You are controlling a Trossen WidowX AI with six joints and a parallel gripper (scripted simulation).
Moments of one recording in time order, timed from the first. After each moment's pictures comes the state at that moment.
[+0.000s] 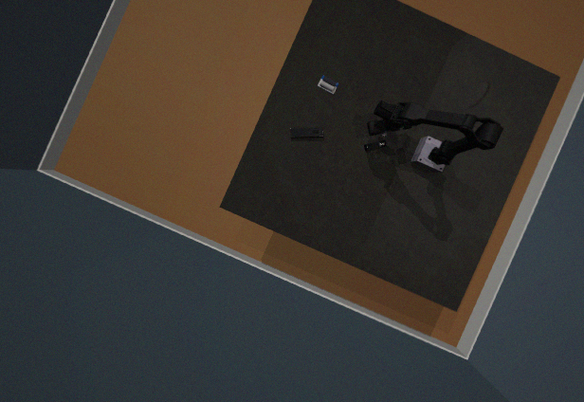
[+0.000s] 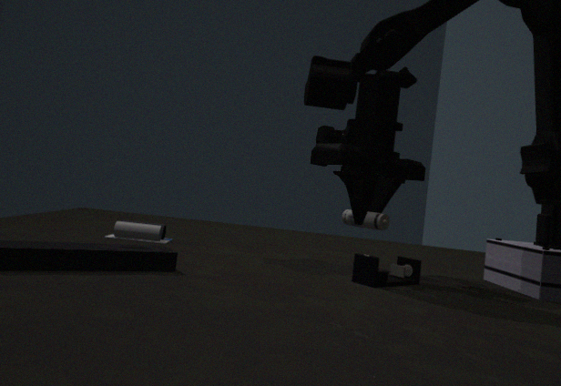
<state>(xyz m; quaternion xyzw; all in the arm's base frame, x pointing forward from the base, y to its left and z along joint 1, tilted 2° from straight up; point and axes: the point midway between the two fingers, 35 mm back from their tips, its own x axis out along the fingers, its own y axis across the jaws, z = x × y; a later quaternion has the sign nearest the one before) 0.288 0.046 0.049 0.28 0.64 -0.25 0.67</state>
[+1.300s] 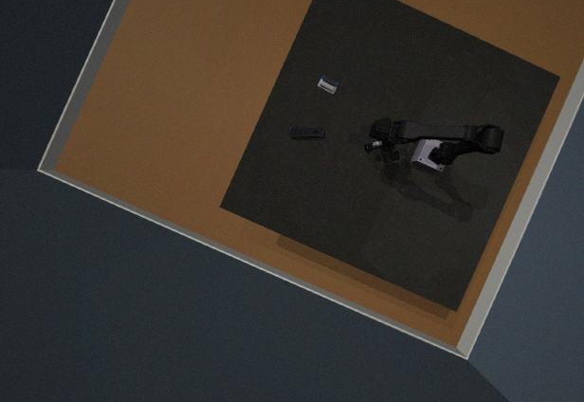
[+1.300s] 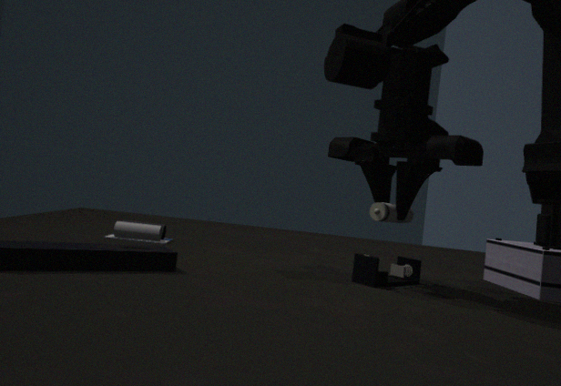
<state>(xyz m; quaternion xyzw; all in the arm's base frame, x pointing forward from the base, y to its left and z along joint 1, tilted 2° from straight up) 0.261 0.113 0.062 0.66 0.29 -0.63 0.29</state>
